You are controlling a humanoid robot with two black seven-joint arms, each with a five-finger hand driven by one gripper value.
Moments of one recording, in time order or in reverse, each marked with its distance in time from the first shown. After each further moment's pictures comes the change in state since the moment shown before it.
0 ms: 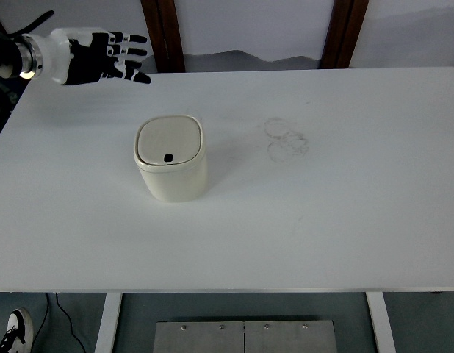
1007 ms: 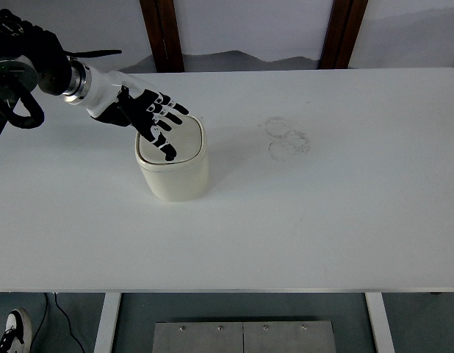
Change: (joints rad) left arm -0.202 -0.102 0.212 -0.165 0.050 -0.092 0.190; right arm 0.002 0.000 -0.001 0.000 -0.012 0.000 -0.001
